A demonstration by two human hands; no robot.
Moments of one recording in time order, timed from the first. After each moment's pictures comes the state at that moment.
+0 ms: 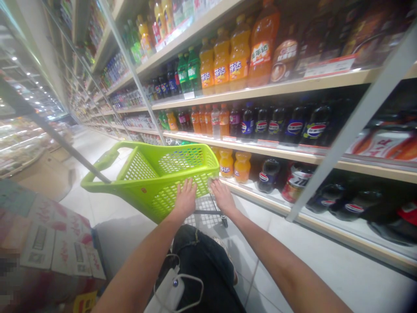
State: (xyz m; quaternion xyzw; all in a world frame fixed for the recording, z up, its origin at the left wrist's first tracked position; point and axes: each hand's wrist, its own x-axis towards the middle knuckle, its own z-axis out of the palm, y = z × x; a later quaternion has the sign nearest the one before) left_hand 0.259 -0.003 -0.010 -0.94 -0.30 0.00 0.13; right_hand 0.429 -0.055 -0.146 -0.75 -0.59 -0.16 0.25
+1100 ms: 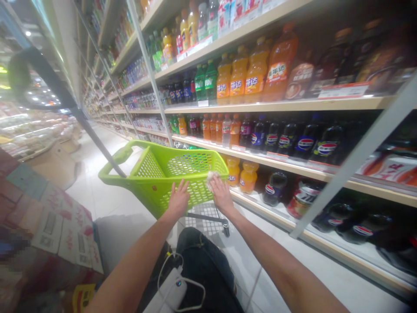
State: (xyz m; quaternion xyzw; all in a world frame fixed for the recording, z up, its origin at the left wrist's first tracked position) left_hand 0.209 0.014 0.017 -0.94 -0.31 -0.02 0.14; right_hand 0.407 -0.034 -0.097 -0.70 -0.60 -0.22 0.32
